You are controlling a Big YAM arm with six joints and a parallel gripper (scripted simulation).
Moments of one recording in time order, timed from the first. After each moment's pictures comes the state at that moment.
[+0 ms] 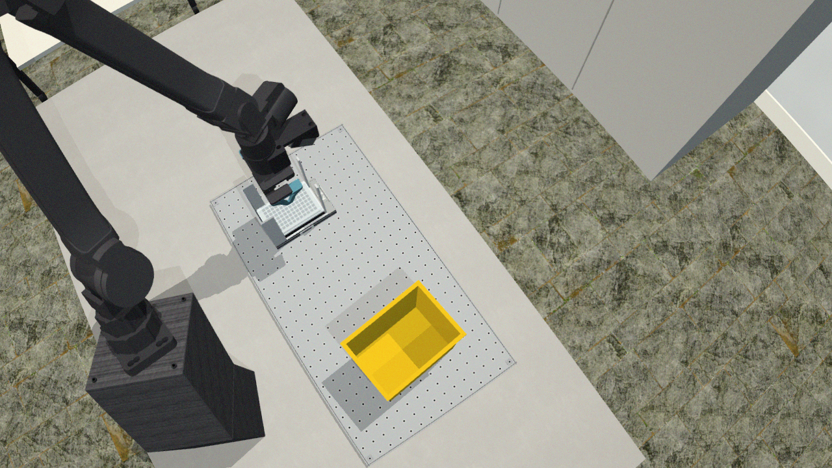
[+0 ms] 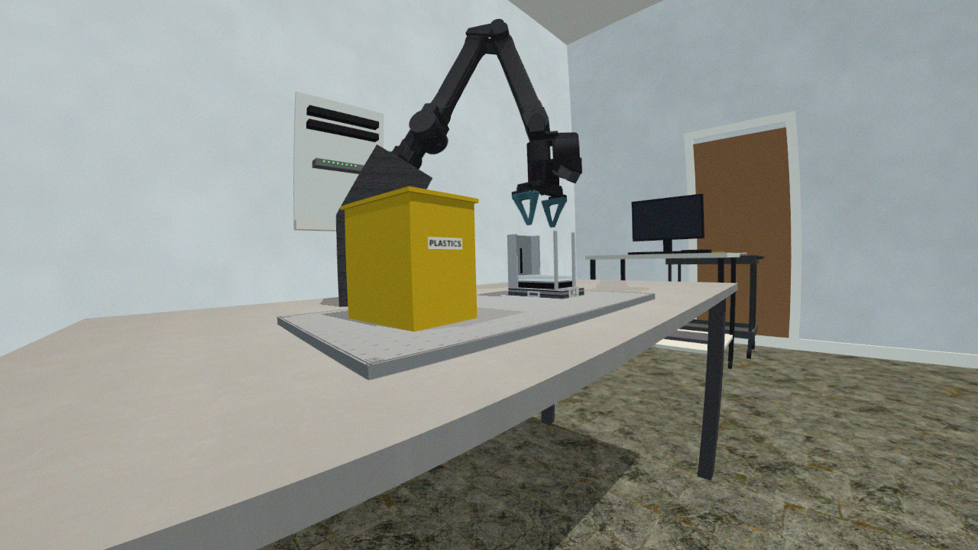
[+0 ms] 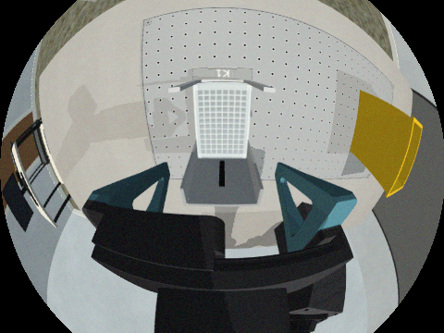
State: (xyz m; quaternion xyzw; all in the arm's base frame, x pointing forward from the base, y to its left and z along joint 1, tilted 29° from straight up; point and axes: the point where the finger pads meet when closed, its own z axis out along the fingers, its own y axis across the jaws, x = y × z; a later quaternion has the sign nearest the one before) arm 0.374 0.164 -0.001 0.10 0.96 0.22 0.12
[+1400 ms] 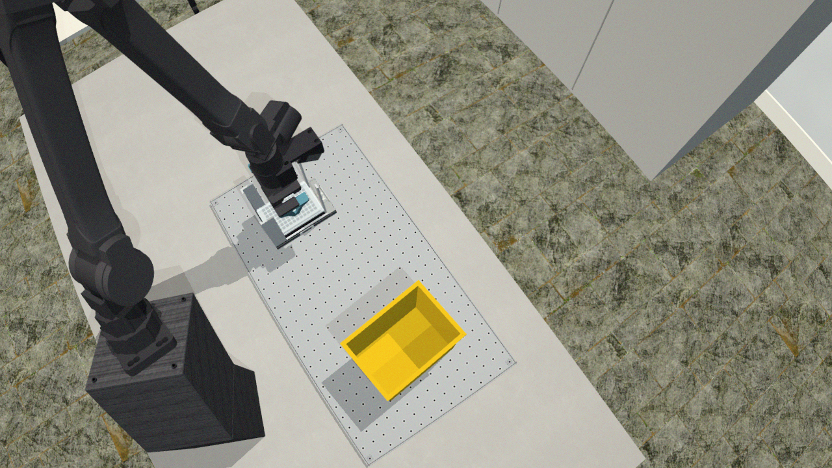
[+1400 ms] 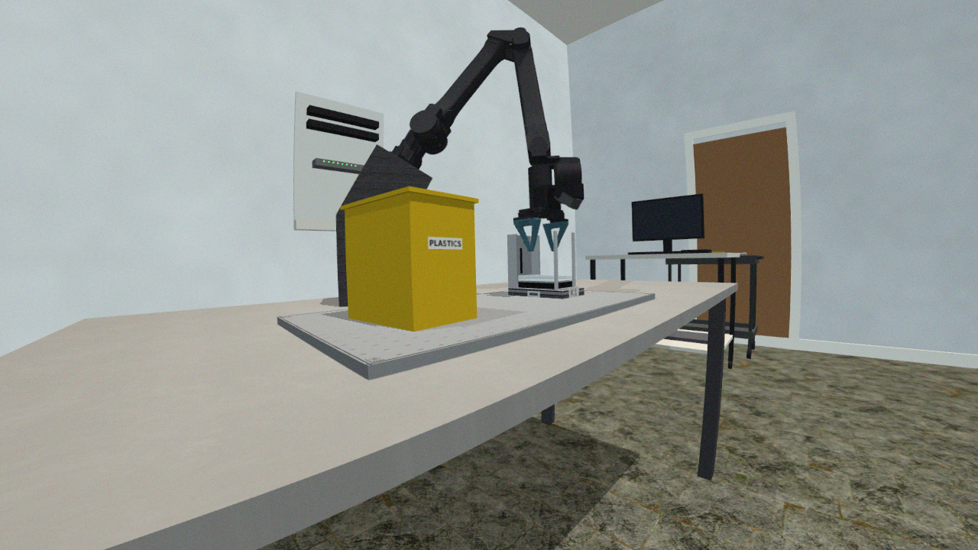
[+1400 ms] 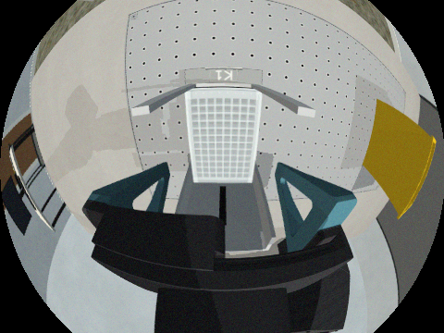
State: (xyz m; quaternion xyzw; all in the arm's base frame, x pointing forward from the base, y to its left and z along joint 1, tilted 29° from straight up) arm 0.392 0.189 -0.054 0.10 0.96 0.22 0.12
